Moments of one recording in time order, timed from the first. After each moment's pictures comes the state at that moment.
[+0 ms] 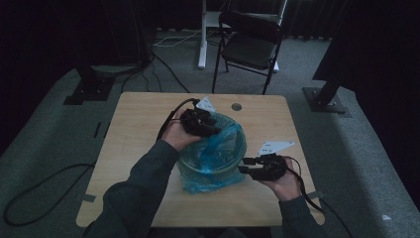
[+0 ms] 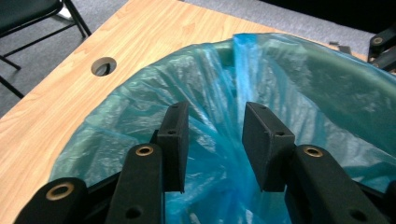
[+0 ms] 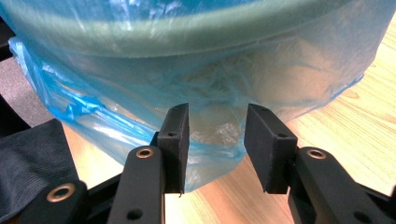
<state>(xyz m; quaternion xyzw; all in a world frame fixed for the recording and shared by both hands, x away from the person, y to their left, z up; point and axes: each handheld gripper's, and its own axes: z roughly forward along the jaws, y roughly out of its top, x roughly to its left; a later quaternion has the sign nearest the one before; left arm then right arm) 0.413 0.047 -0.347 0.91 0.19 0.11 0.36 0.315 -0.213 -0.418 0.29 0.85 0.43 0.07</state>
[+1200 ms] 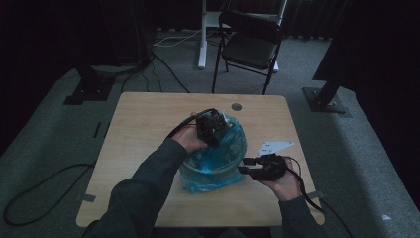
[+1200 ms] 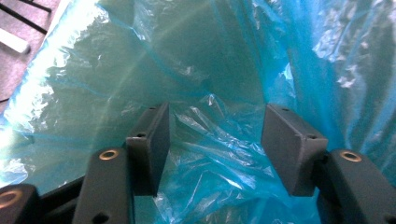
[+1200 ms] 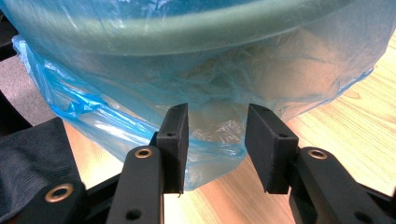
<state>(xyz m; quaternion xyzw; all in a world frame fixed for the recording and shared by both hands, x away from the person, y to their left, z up) 0.418 0.002 -0.380 0.96 0.17 0.18 0.17 0.314 -0.212 -0.418 0.29 0.85 0.43 0.07</state>
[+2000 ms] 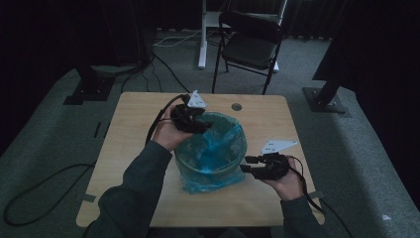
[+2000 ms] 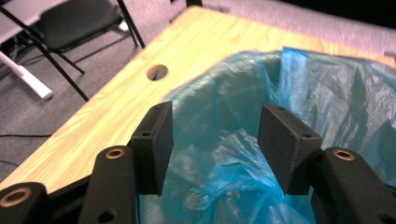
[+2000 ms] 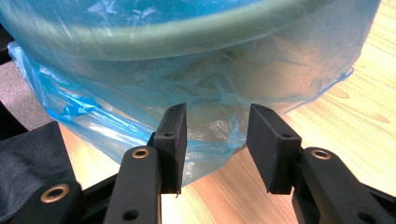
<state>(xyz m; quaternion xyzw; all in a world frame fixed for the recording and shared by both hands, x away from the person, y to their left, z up) 0.400 0.082 -0.327 0.86 0.25 0.20 0.40 0.315 -0.220 -0.415 0.30 0.85 0.43 0.08</state>
